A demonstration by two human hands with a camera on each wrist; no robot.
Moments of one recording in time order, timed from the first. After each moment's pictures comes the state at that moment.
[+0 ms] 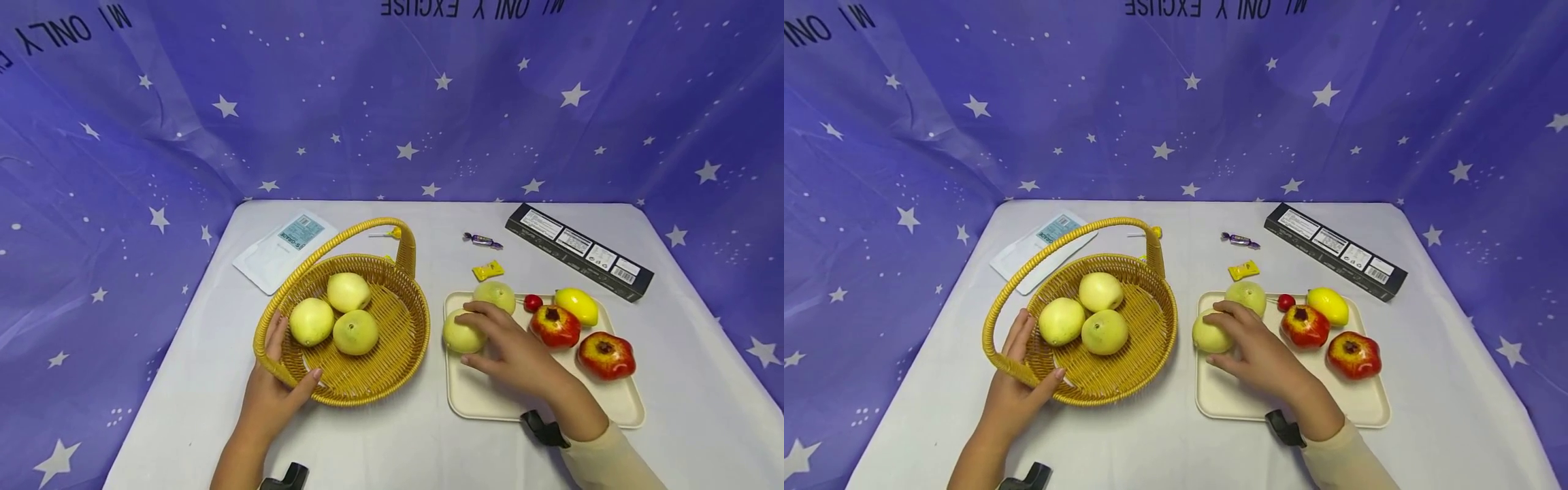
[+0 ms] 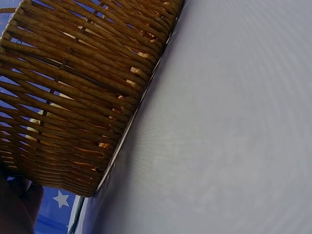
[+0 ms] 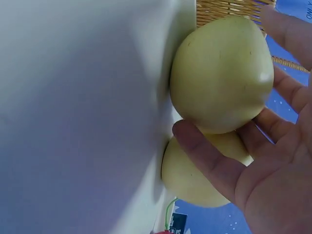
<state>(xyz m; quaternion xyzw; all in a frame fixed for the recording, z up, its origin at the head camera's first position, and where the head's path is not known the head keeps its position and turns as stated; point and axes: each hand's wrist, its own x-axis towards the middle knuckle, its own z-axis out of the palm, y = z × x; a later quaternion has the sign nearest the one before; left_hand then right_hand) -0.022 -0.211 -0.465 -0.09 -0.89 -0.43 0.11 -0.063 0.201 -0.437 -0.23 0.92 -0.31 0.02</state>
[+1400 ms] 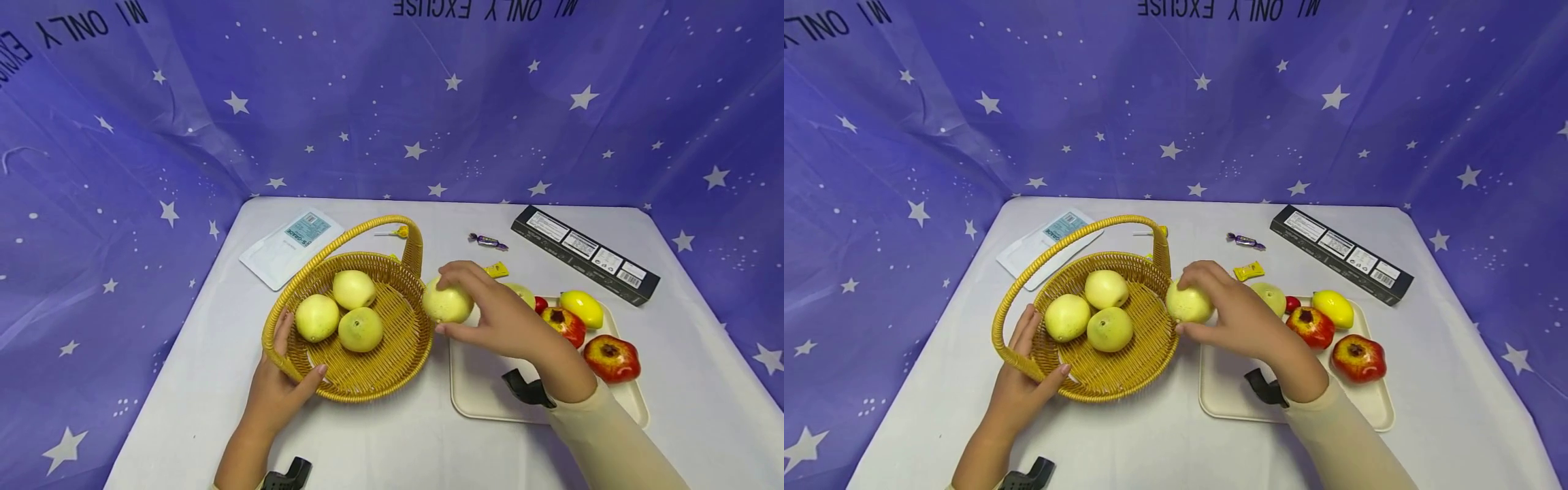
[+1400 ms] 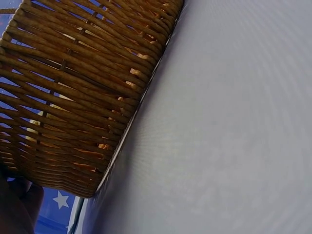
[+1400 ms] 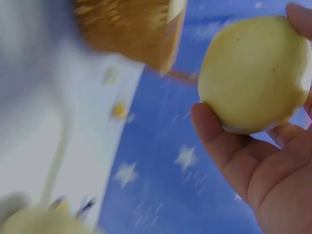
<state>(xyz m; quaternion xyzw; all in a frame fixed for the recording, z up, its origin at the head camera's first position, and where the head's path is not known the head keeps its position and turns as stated) -0.021 -0.214 -0.468 -0.09 -0.90 -0.42 0.11 -0.098 0.156 -0.364 -0.32 0.88 -0.35 -0.01</state>
